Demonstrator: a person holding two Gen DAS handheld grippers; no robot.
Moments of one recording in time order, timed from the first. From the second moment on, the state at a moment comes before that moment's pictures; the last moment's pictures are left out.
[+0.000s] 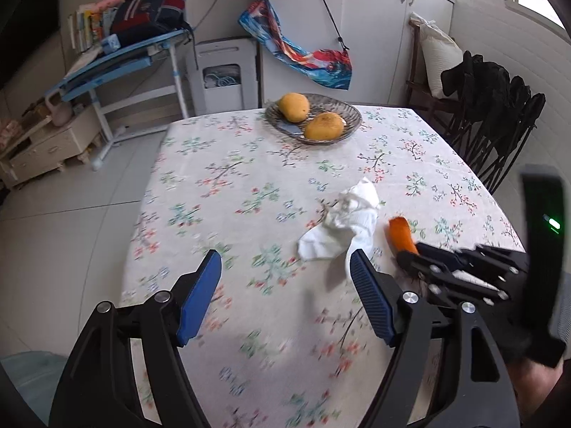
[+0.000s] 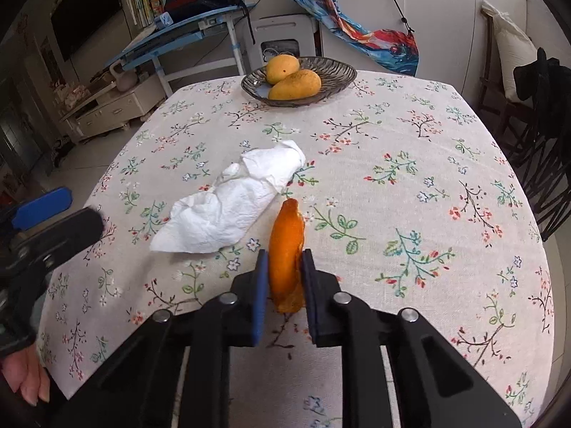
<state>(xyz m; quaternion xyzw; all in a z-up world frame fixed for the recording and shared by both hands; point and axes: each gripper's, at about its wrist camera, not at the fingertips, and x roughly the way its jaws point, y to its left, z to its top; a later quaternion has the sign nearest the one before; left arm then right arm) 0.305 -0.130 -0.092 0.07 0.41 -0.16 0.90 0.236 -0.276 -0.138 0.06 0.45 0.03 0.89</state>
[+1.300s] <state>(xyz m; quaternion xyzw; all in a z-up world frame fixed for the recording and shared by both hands) 0.268 -0.132 -0.078 0.09 0.39 -0.16 0.90 0.140 -0.301 -0.086 0.19 0.35 0.07 0.91</state>
